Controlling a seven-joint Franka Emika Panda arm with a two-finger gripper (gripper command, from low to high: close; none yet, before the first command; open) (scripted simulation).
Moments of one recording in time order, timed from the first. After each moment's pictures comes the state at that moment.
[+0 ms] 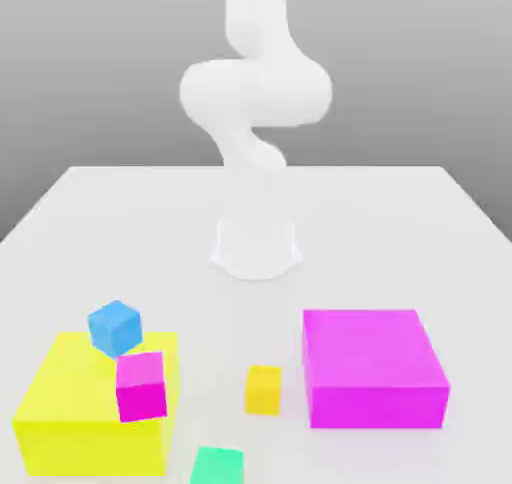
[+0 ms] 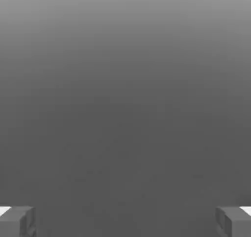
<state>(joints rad) 0.05 -0.73 -0.05 -2.30 0.02 2.32 0.70</state>
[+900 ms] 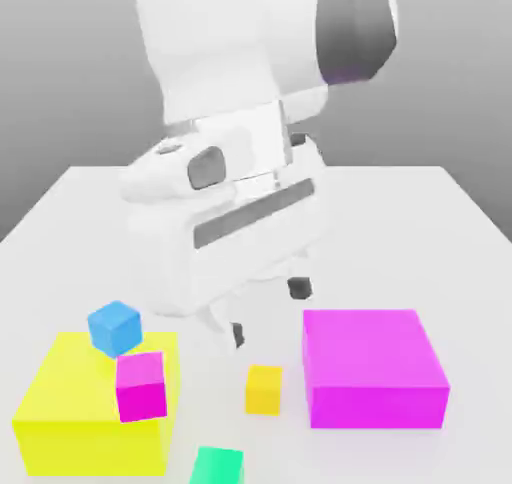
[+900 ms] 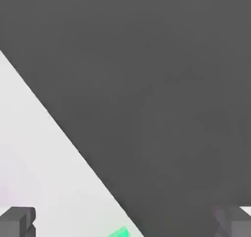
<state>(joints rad) 0.34 0.03 -0.36 -2.32 0.35 2.51 -0.49</state>
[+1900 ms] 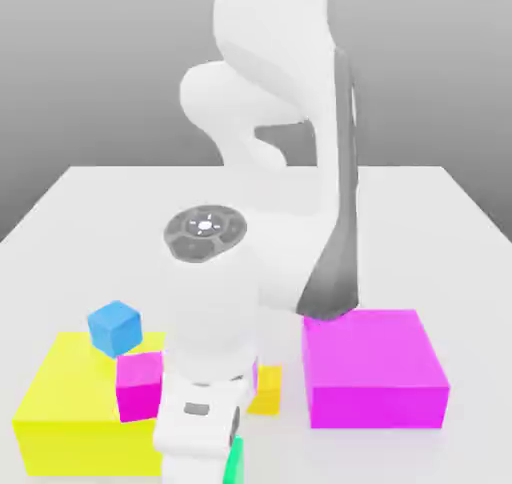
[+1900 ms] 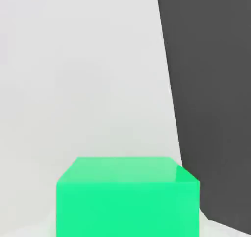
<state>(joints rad) 0.28 0.36 -0.34 -2.35 0.25 2.67 -0.88</state>
